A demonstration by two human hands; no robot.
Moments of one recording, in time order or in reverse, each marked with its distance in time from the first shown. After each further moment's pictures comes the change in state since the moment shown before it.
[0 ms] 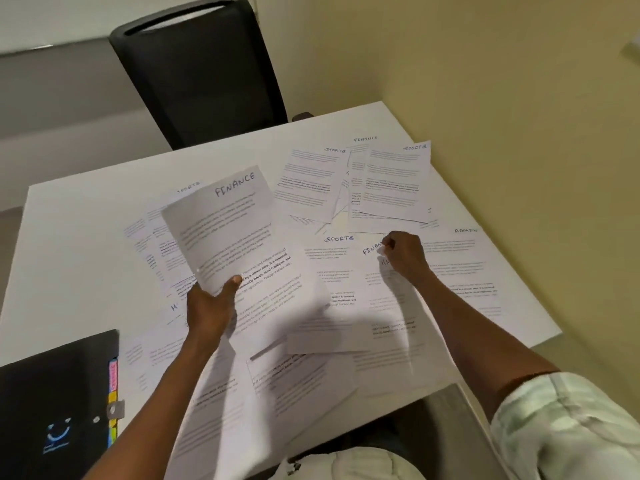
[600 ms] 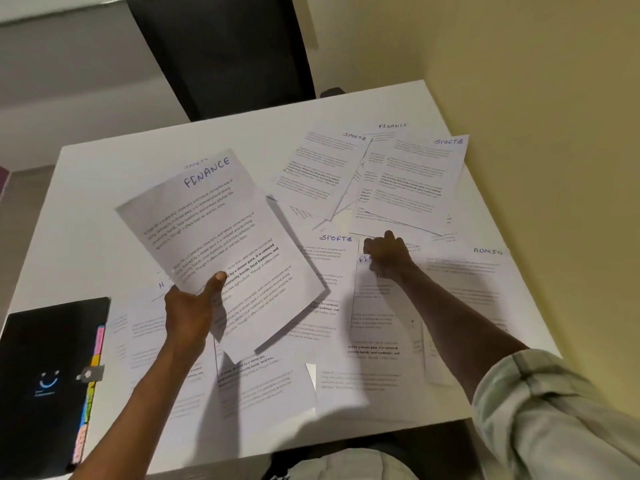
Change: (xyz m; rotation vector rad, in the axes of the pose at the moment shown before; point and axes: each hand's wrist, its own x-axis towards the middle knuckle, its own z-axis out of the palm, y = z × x) left_hand -0.027 0.010 0.052 -0.077 0.207 -0.089; right_hand 0.087 0.035 0.037 -0.745 -0.409 -0.451
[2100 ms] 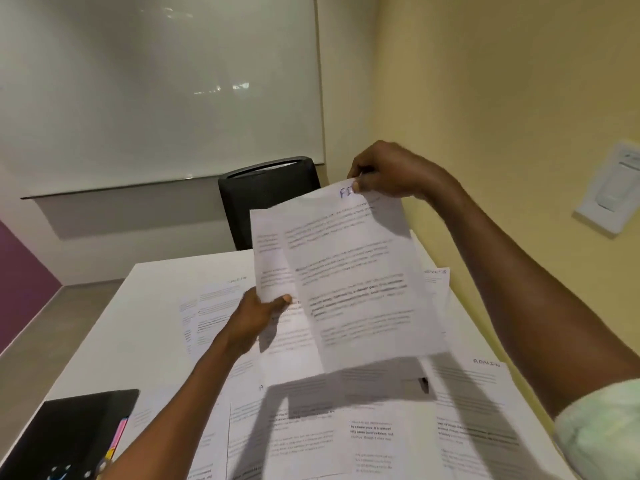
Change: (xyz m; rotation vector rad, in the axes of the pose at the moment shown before) left_hand -0.023 0.136 0.018 -0.100 -0.551 0.317; right_hand -0.148 -0.064 -0.428 0.300 0.487 -0.360
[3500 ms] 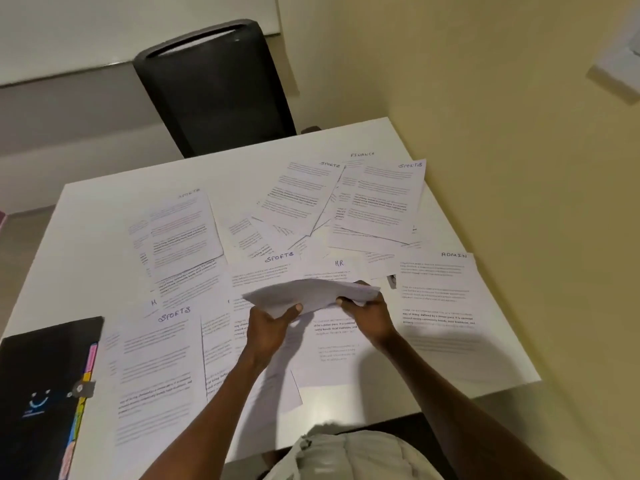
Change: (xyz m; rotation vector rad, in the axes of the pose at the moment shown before) left_hand -0.071 -0.145 0.097 0.059 0.176 -0.246; right_hand -0.227 0.094 0.339 1.018 0.130 0.740
